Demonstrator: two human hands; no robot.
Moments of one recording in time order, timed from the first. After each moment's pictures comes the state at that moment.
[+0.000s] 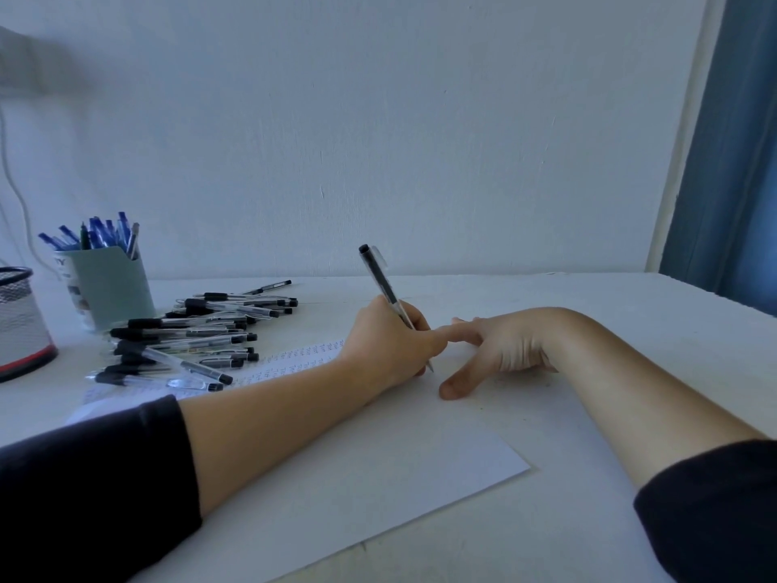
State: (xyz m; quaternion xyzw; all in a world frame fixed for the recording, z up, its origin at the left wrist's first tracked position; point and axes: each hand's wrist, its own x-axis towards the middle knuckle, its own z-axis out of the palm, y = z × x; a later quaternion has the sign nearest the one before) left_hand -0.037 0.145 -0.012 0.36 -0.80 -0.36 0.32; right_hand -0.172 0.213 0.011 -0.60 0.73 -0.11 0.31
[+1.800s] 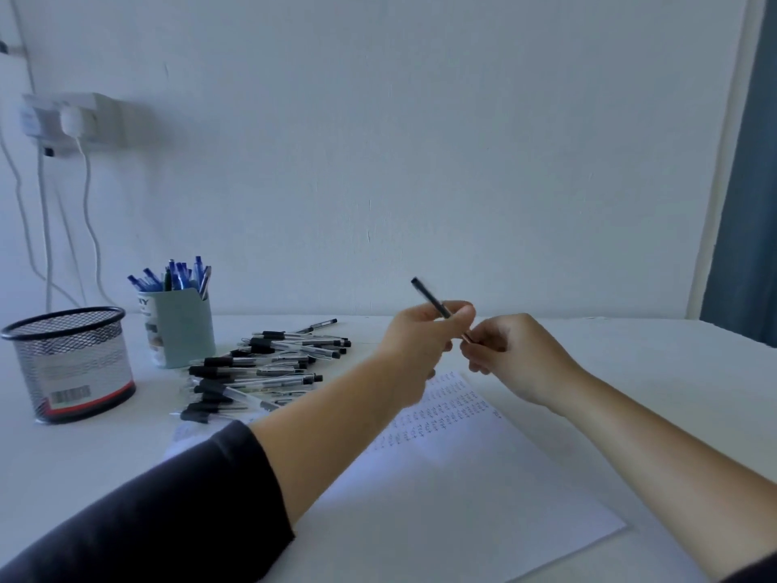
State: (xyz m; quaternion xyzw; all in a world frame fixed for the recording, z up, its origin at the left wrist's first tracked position) left_hand -0.009 0.120 0.024 0.31 -0.67 -0.58 0.36; right_hand -0.127 0.185 0.009 -0.57 0.70 -0.42 0.07
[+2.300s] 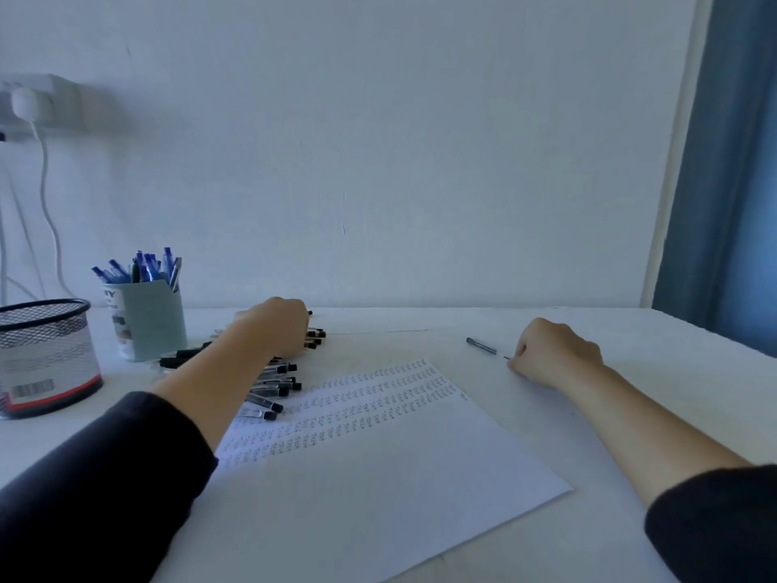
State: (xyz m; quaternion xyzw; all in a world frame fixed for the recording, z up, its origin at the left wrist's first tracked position) left_hand 0.060 0.000 0.024 0.51 -0.86 0.05 0.05; right_hand -0.189 0.196 -0.004 -0.37 0.91 -0.17 -0.04
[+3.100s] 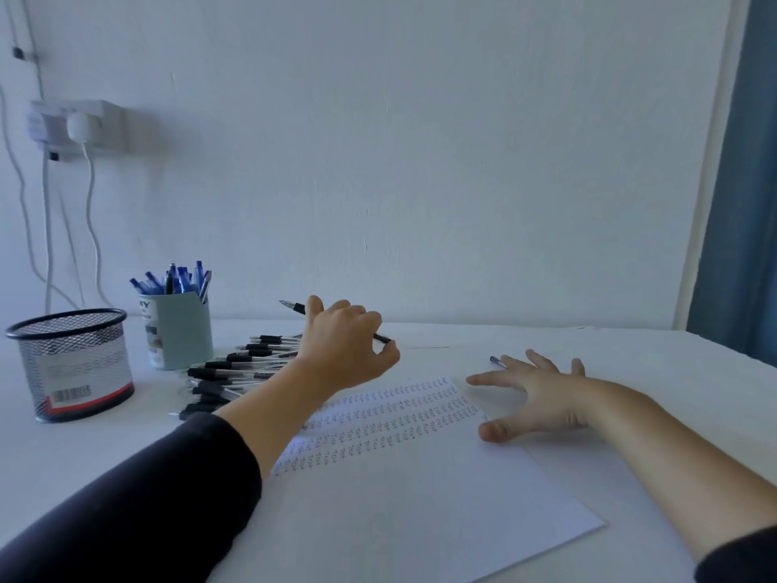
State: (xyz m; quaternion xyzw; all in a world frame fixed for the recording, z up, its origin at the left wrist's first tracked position) left_hand 0.031 0.039 0.003 0.30 -0.85 0.23 0.36; right_hand -0.163 0.206 0.001 -0.58 0.81 -0.03 0.12
